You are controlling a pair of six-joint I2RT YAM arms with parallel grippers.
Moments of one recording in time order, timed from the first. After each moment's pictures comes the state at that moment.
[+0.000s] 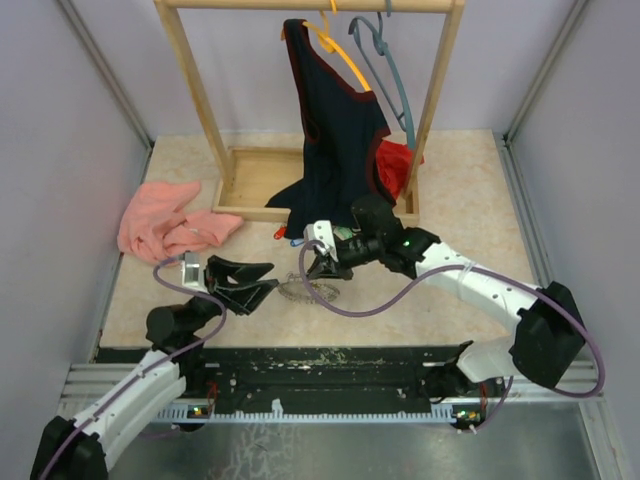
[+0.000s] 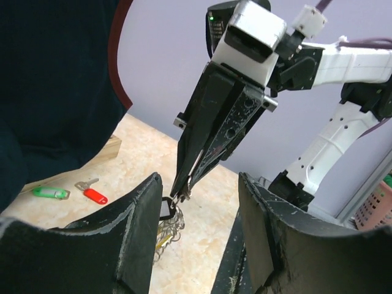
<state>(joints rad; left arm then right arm) -0.48 0.49 0.01 1.01 0.50 -0.72 0.78 1.33 1.01 -0.28 -0.82 -0.62</state>
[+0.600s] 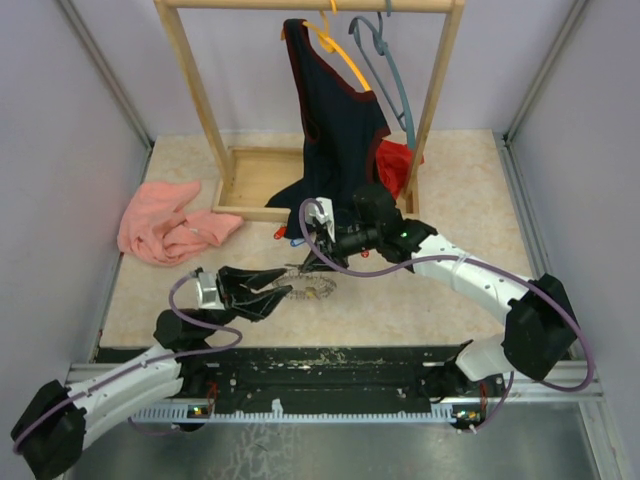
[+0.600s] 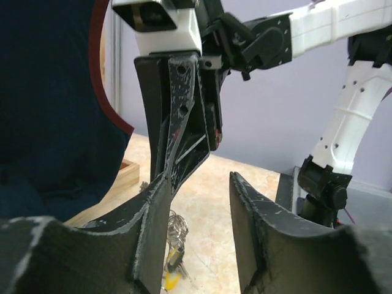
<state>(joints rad) -0.74 0.62 0.01 1.18 0.34 -0.35 0.73 1.39 1.05 -0.18 -0.91 -0.28</state>
